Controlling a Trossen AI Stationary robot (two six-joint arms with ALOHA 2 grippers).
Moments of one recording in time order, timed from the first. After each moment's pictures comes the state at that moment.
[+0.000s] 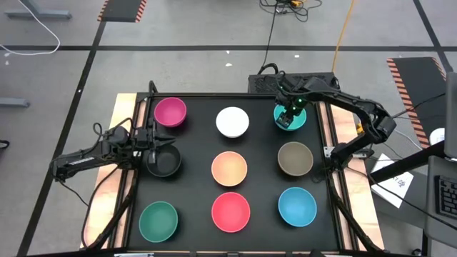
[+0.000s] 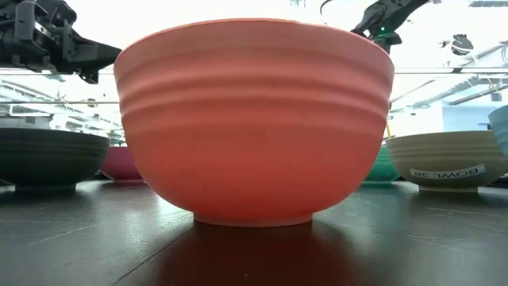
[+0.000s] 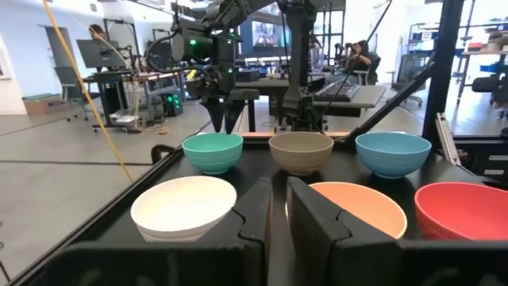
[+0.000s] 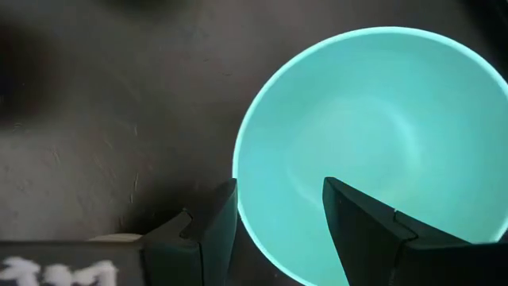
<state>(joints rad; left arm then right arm) 0.25 0.01 0.13 -0.08 0.16 0.05 -0.73 1.50 1.16 -1.06 -0.10 -0.07</state>
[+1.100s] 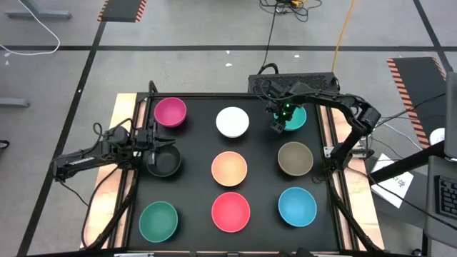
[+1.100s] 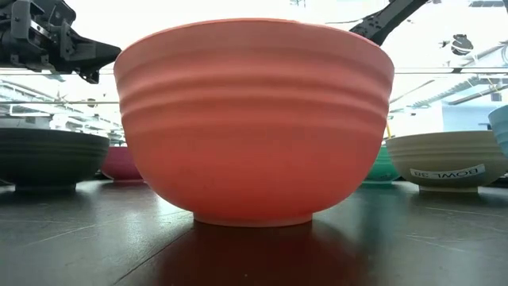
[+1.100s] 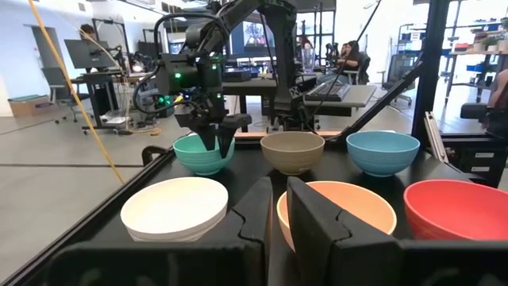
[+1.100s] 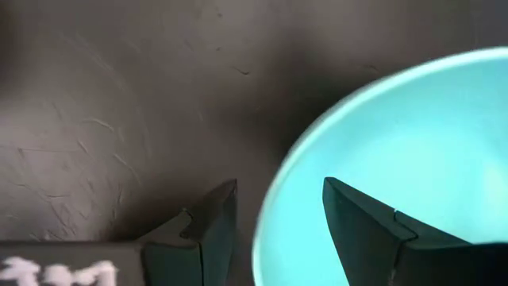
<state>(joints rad) 0.25 0.01 0.13 -0.08 0.19 0.05 -0.68 1.68 1.16 -1.00 -0.10 -0.10</state>
